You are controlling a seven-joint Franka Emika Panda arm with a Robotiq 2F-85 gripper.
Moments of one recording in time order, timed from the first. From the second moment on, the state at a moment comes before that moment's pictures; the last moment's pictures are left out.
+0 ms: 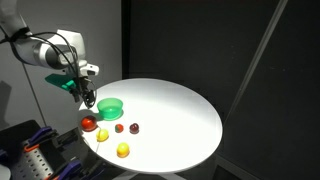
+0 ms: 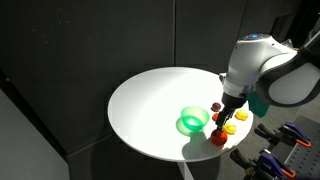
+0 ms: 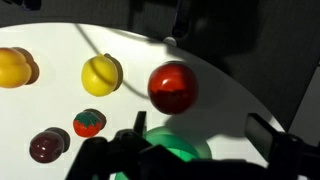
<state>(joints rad) 0.13 0.02 0.17 -2.78 -0.05 2.79 0.22</state>
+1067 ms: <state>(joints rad) 0.22 0.23 0.04 -2.78 -0.07 3.01 0.25</state>
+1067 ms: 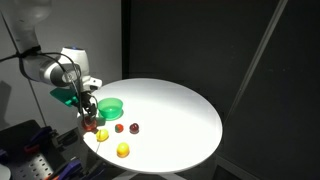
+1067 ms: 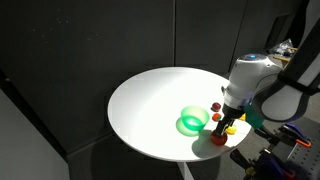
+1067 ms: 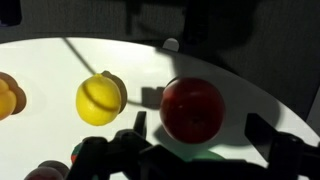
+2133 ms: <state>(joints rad) 0.30 0.37 -0.04 -2.72 -0.05 3.08 0.25</state>
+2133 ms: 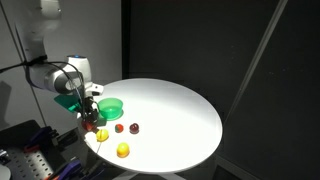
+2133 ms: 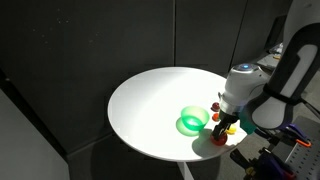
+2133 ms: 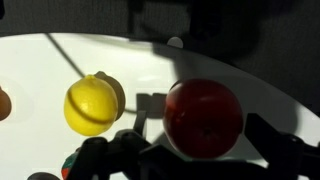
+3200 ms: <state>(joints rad) 0.31 0.41 -0.04 -2.70 -0.03 3.07 0.24</state>
